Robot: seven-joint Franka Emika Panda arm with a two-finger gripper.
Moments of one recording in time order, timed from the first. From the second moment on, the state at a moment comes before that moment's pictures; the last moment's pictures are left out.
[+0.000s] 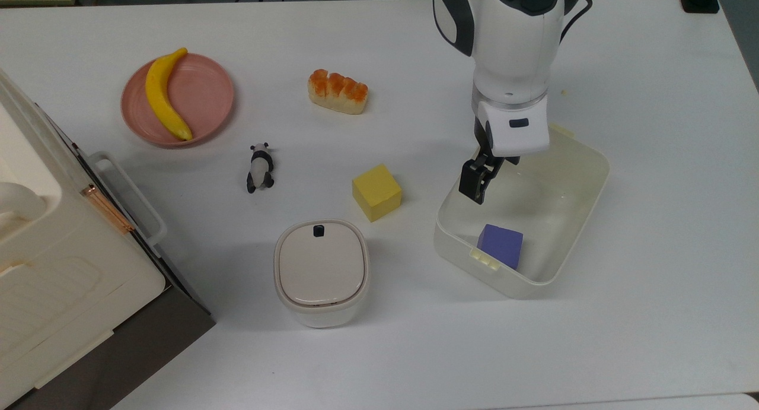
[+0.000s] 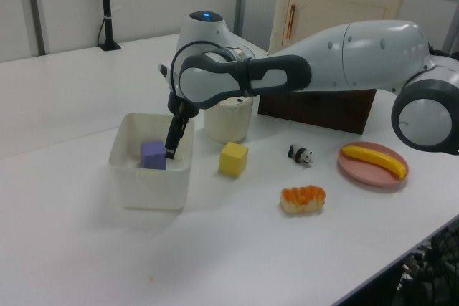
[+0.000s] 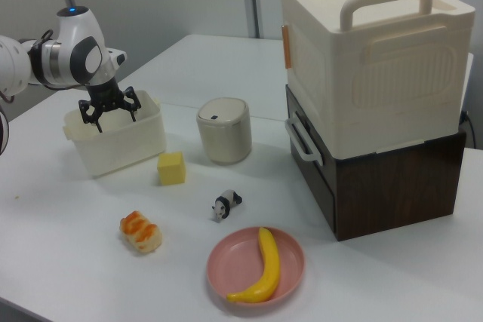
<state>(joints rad) 0.28 0.52 0.11 -1.45 -0.02 2.16 -0.49</state>
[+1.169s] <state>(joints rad) 0.26 0.46 0.07 -1.45 -0.08 1.87 -0.63</state>
